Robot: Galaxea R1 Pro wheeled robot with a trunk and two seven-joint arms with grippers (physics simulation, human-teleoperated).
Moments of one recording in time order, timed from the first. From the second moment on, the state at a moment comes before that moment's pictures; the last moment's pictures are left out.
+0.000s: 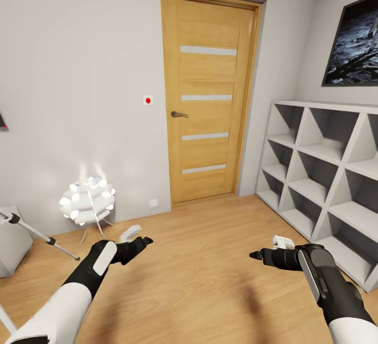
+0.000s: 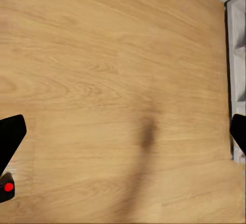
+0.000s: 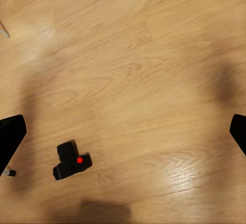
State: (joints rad) left arm -0.70 0.02 0.10 -0.61 0.61 0.65 0.01; right arm -0.49 -0.15 -0.19 -1.09 0.02 0.98 0.50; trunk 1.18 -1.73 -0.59
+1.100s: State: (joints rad) left arm -0.70 0.06 0.10 -0.56 0.65 0.65 -0.11; right arm -0.49 -0.15 -0.19 -1.09 0.01 0.98 0.50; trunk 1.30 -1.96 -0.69
